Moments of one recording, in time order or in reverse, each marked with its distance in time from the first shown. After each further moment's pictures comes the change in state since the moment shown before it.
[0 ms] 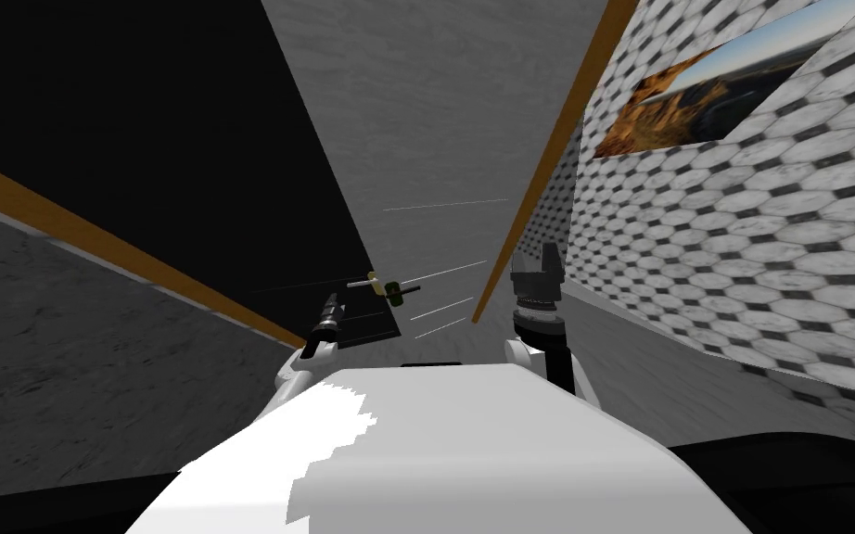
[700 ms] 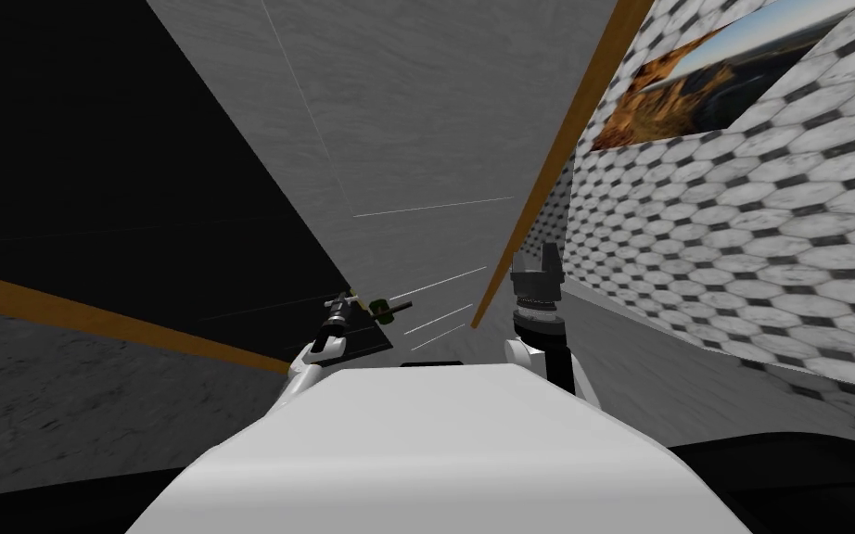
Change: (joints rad) arm -0.039 -0.039 -0.025 -0.006 -0.006 0.002 -0.008
